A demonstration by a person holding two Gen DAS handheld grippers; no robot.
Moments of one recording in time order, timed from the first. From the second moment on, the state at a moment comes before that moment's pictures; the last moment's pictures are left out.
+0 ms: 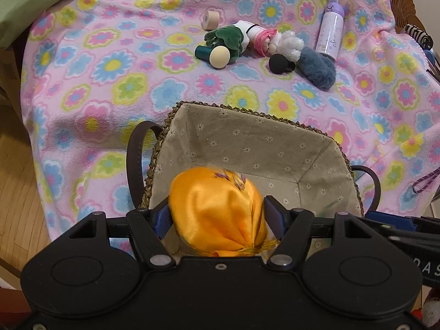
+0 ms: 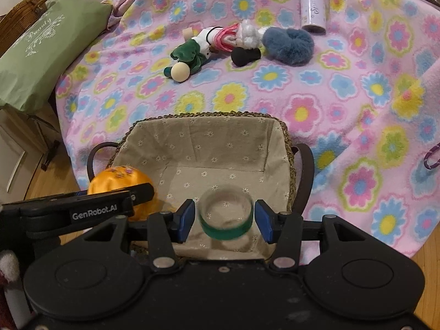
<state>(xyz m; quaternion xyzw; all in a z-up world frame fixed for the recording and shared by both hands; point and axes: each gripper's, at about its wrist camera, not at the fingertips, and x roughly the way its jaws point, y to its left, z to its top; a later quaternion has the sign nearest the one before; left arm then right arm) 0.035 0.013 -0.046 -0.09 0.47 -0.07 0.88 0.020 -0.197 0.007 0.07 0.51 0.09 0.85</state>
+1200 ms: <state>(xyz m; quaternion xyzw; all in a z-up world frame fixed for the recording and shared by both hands) 0.034 0.010 -0.049 -0.06 0.48 -0.07 0.87 0.019 -0.199 0.007 0.08 0.51 0.08 0.85</state>
